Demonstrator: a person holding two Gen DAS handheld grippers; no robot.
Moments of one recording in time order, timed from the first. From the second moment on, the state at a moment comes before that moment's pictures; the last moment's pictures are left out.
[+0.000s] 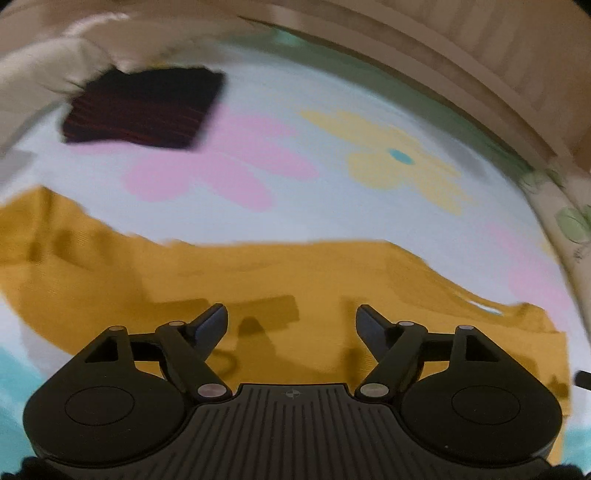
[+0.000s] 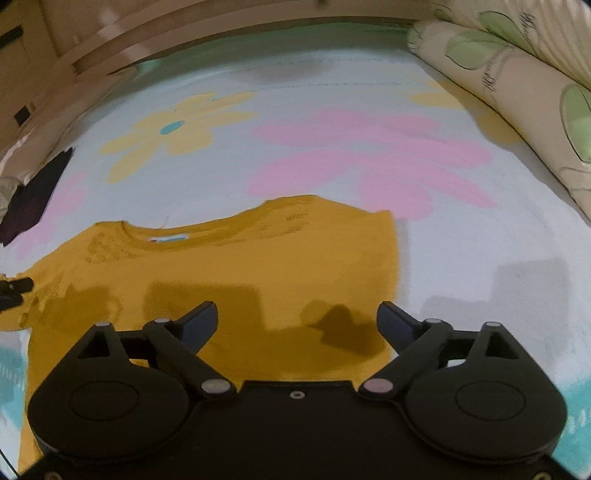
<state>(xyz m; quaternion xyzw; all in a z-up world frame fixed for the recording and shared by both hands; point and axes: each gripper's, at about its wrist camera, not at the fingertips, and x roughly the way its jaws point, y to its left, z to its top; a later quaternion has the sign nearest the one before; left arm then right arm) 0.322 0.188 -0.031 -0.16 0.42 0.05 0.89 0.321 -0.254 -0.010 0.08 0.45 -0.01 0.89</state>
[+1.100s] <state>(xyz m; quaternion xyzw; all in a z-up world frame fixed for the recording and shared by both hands) 0.255 0.407 -0.029 -0.21 0.38 0.22 0.87 0.337 -0.033 -0.015 0.06 0.46 0.21 0.86</state>
